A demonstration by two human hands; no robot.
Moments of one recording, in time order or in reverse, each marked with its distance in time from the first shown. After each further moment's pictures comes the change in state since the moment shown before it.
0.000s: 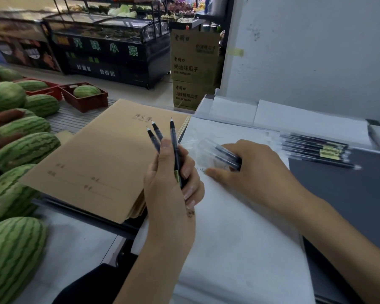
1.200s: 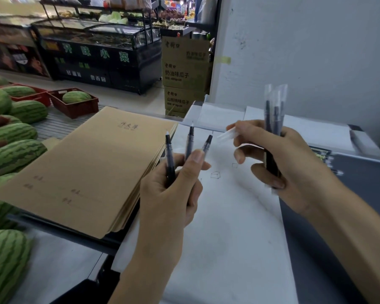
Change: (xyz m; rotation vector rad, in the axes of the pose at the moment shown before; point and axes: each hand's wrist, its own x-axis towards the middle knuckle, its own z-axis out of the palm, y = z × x) left_hand -0.005 -0.008 0.000 0.418 -0.124 0.073; right_hand -0.003 0.013 -0.049 1.139 0.049 0.273
